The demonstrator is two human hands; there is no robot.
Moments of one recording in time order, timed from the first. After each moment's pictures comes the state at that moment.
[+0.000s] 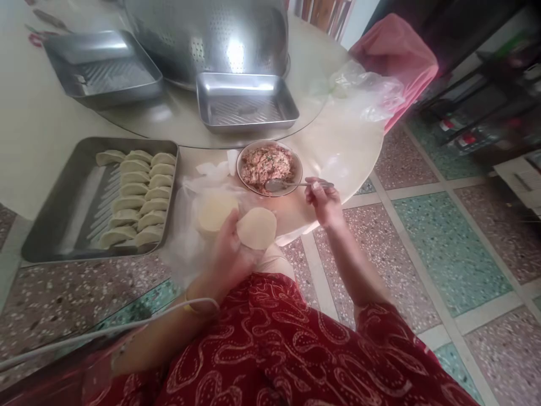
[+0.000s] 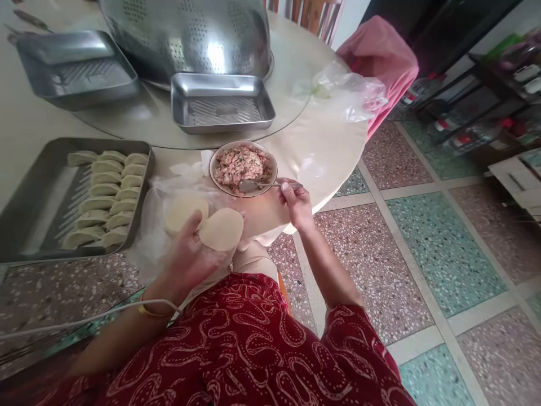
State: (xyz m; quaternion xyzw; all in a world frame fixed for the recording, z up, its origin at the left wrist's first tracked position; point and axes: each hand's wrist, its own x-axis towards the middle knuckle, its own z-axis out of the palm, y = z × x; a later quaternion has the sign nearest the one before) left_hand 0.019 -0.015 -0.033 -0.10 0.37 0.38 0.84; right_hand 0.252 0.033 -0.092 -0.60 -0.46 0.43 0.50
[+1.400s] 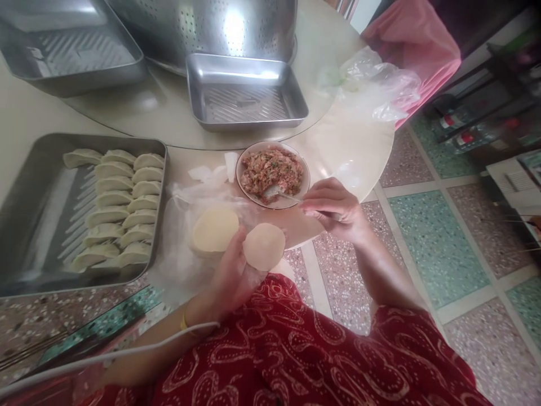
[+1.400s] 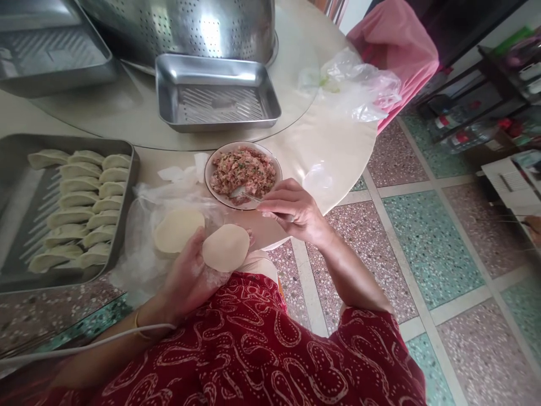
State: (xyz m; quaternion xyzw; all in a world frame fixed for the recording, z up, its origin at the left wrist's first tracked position) left_hand 0.019 -0.007 -0.051 -0.14 0.37 0.34 0.85; right_hand 0.248 0.061 -0.038 -0.36 -0.84 0.22 0.33
